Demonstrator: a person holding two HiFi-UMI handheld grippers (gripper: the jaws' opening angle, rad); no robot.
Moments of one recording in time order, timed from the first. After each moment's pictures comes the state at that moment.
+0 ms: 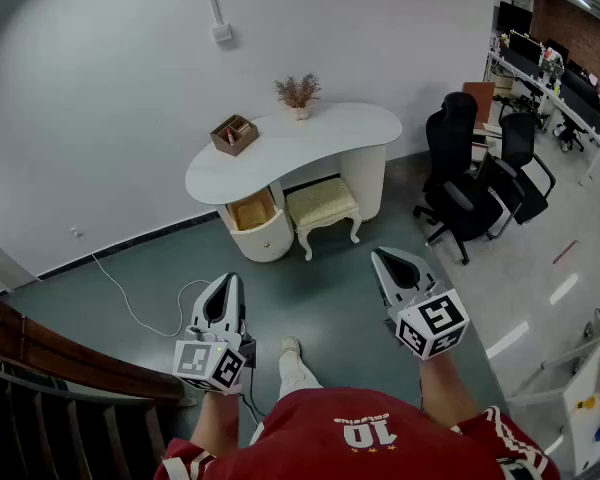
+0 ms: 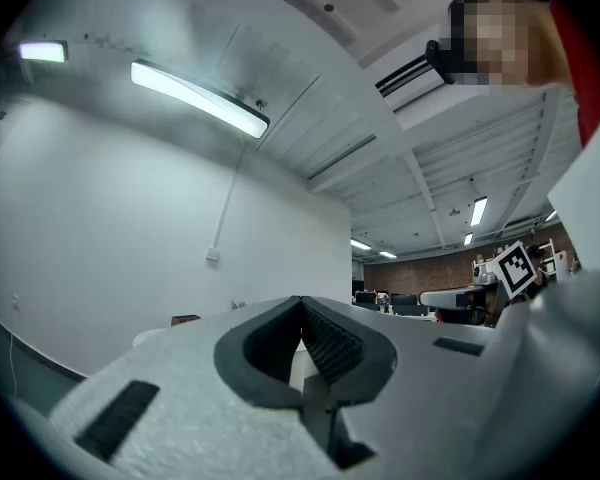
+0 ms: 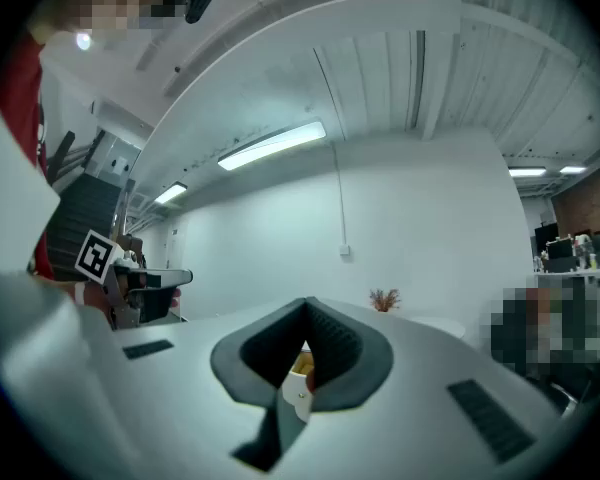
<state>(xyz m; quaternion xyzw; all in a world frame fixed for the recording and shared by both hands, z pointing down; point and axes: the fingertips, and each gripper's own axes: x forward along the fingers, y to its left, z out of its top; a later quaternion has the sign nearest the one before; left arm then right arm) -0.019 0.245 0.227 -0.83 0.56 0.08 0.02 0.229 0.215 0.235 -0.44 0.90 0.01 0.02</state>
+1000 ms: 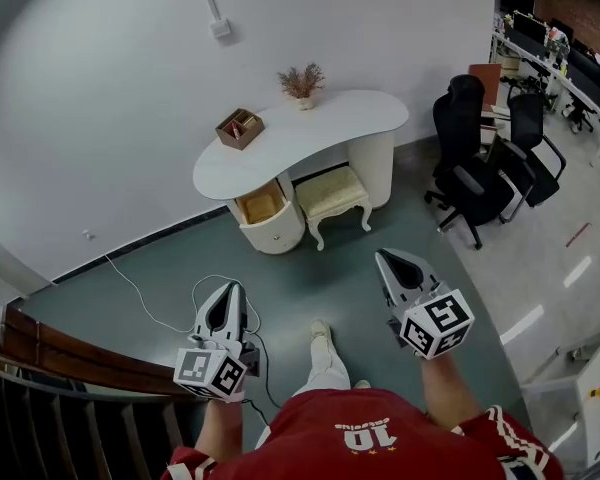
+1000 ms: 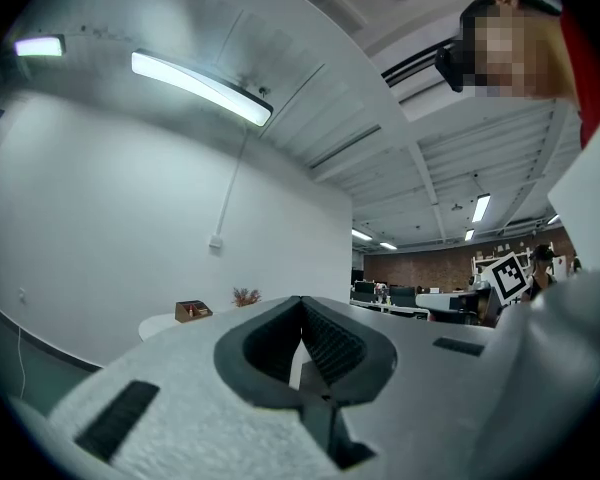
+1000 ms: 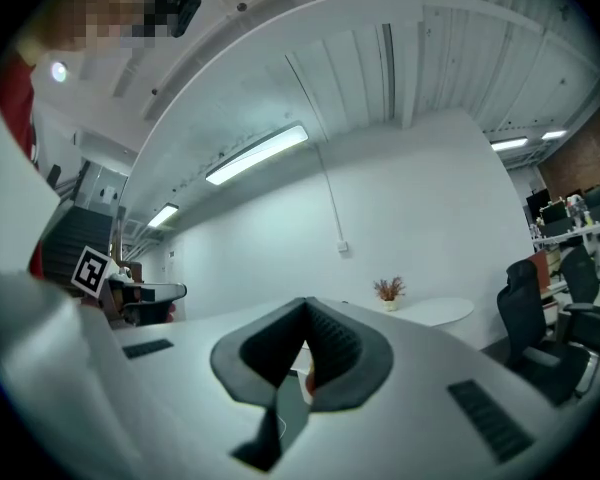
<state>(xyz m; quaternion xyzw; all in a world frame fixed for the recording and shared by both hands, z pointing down) -0.024 0.261 0.240 -0.83 0.56 0.06 -0.01 0.232 0.220 0.254 -0.44 0.89 -0.05 0.06</state>
